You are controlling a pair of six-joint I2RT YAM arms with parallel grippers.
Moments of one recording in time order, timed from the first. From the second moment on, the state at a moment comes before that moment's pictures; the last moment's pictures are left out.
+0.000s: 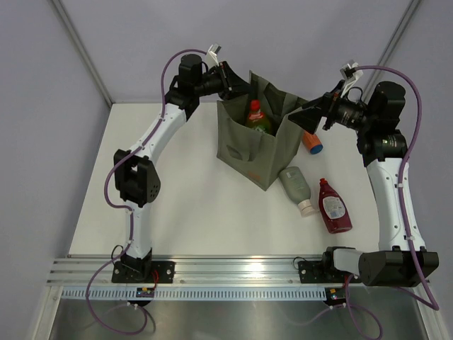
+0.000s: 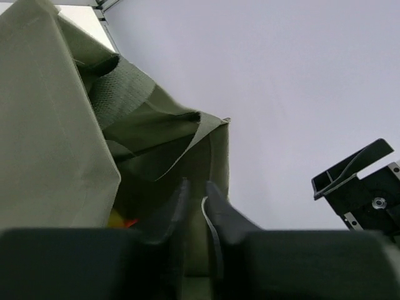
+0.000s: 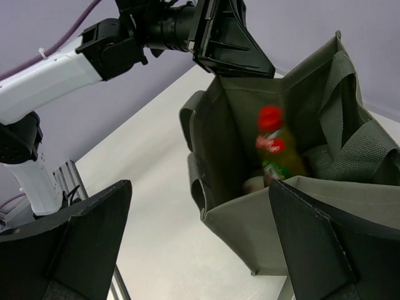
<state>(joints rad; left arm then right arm) -0.39 2.11 2.09 -0.09 0.76 -0.98 -0.03 1.24 1.44 -0.29 -0.98 0.26</state>
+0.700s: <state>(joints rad) -0.35 1.31 1.53 -0.30 0.45 -0.42 -0.08 1.21 1.21 -0.84 -0.46 -0.31</state>
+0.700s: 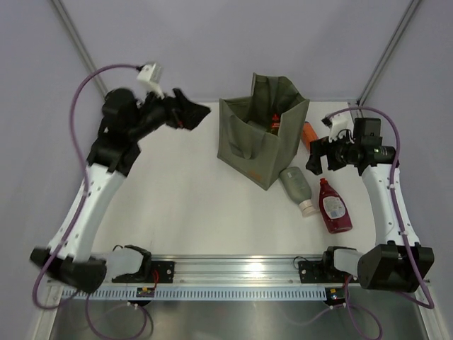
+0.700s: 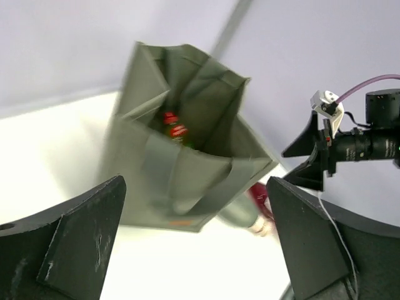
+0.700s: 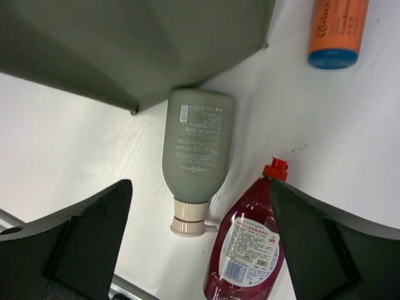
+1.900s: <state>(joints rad) -0.32 0.62 0.79 -0.48 0.17 -0.16 0.22 1.70 1.07 -0.70 -0.04 -0.17</state>
